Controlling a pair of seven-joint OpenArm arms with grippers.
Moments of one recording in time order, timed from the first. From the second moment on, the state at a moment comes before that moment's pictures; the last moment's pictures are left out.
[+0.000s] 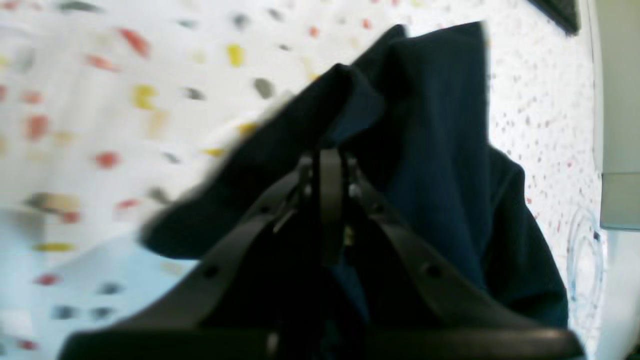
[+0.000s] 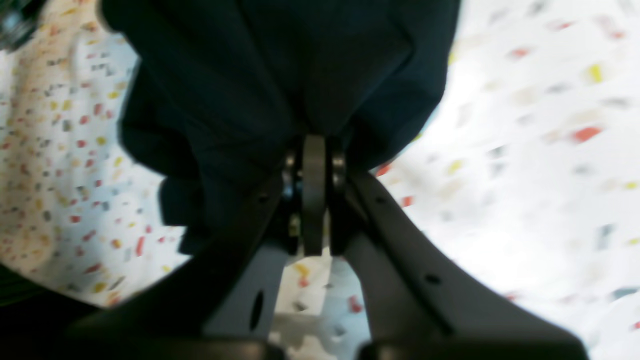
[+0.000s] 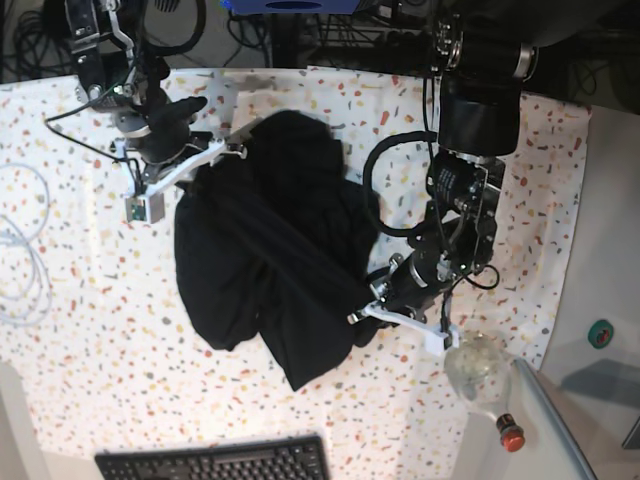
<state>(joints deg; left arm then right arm) -15.2 -3.8 1.4 60.7 -36.1 -0.7 28.7 -21.8 7.7 -8.7 102.2 25.2 -6.0 -33.8</state>
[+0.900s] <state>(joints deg) -38.8 -0.1 1.6 79.0 -40.2 0.4 29.9 16.3 39.7 6.2 106.3 25.2 -6.0 -30.0</state>
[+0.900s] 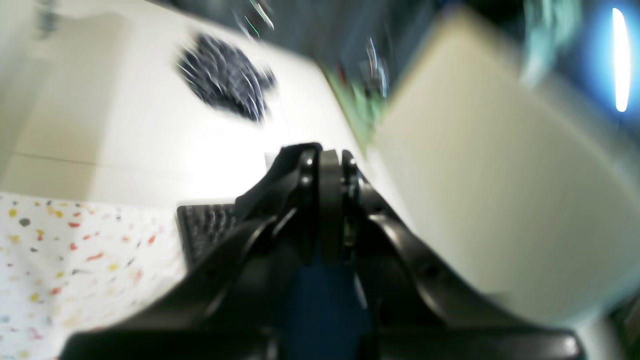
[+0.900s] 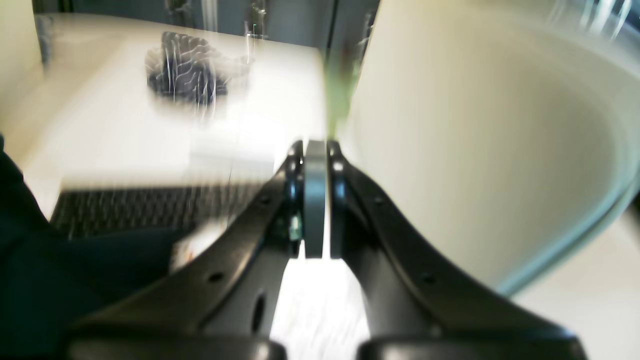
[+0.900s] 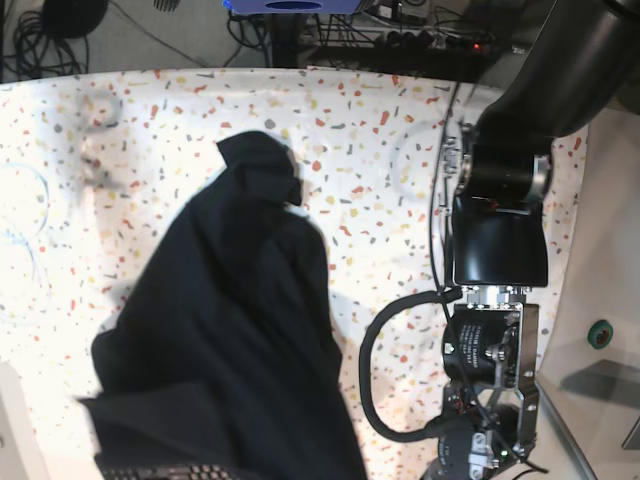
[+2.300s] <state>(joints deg) 27.6 -12.5 -20.4 99.0 -44.0 -1.0 38.4 -5.8 9.6 -5.0 81.0 24.8 3.9 -35.4</state>
